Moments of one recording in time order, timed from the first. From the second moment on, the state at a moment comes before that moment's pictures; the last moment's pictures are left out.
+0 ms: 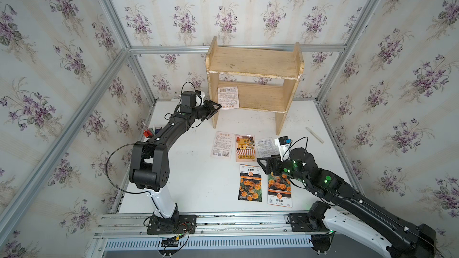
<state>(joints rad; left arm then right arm) -0.17 1.80 1.37 -0.08 0.61 -0.85 0.78 0.78 0.60 -0.36 -0.05 0.57</state>
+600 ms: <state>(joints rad) -0.17 1.84 1.41 -0.04 0.66 -0.91 0.78 0.79 0.60 -0.35 -0.04 0.57</state>
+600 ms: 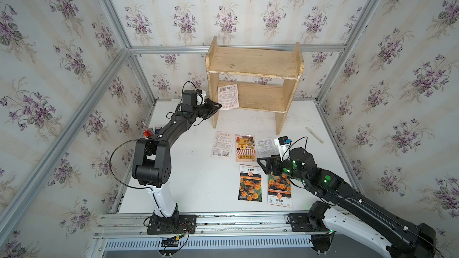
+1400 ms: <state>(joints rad) -0.17 1.58 1.18 -0.05 0.77 -0.84 0.78 0.75 0.58 -0.21 -0.05 0.70</state>
